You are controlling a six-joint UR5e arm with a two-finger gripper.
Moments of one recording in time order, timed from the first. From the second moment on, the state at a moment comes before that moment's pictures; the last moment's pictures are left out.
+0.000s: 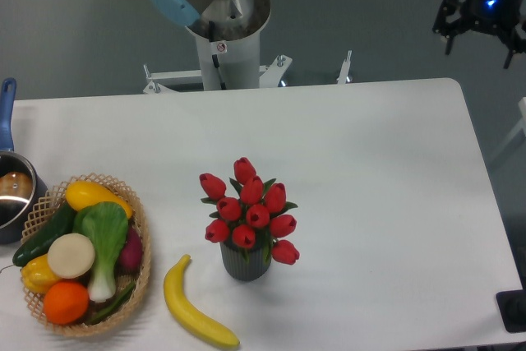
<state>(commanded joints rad) 3.01 -1.74 -1.46 -1.34 1.58 1.48</state>
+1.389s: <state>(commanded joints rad) 3.00 -1.76 -1.45 -1.29 1.58 1.48</state>
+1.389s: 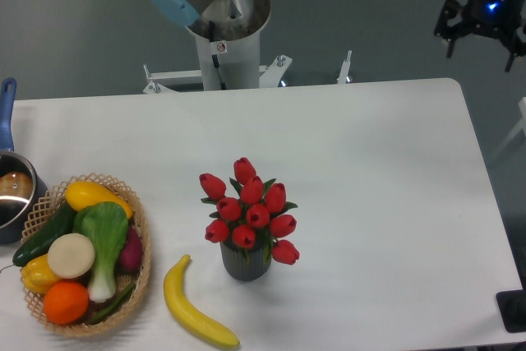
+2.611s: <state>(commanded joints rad) 2.89 -1.73 -1.47 -1.22 1.38 1.44</state>
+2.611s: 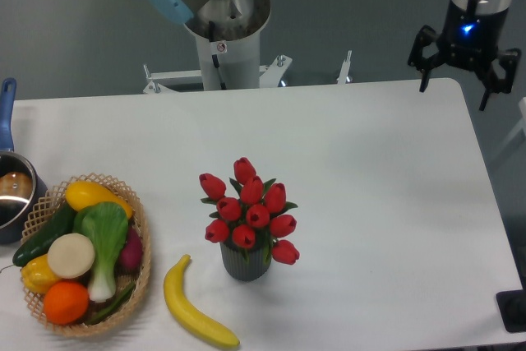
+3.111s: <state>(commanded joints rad) 2.85 -1.69 -1.52 -1.17 1.42 1.43</state>
